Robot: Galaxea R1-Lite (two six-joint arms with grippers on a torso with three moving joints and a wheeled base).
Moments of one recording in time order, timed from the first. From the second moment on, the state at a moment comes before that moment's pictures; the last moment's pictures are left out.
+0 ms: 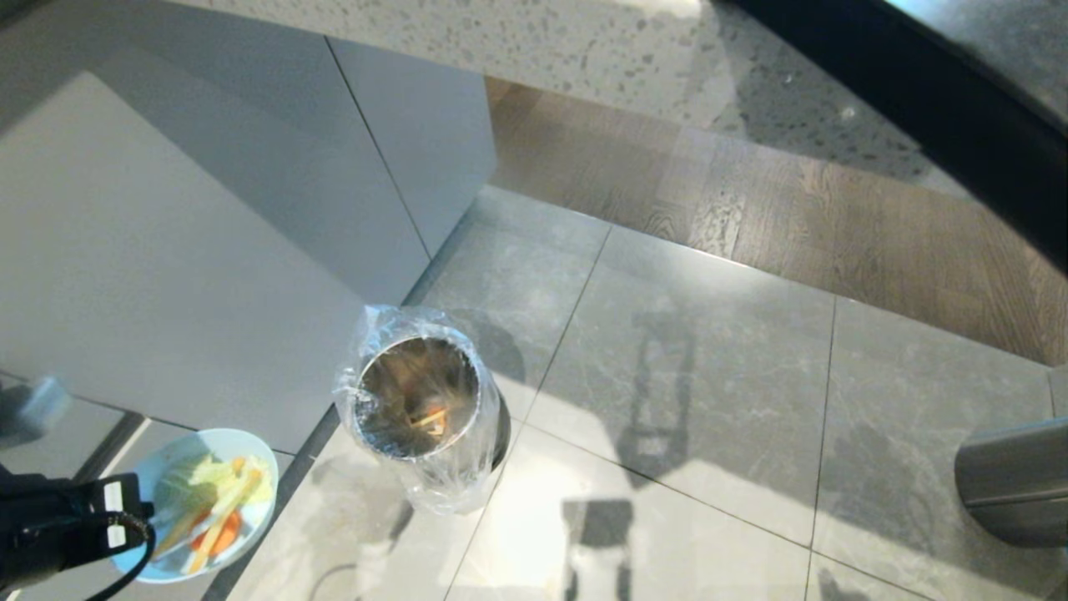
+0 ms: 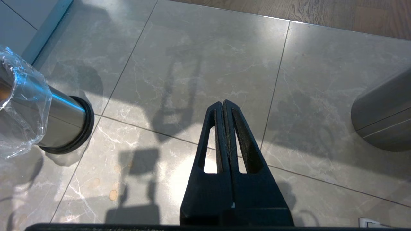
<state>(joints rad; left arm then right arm) 0.14 1.19 -0.55 0.18 0.02 -0.21 0.00 0.00 0.00 -0.01 -0.06 0.11</state>
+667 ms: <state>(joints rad) 0.04 1.30 -0.56 -0.06 0.04 0.03 0.00 0.00 0.00 -0.01 -0.06 0.11</state>
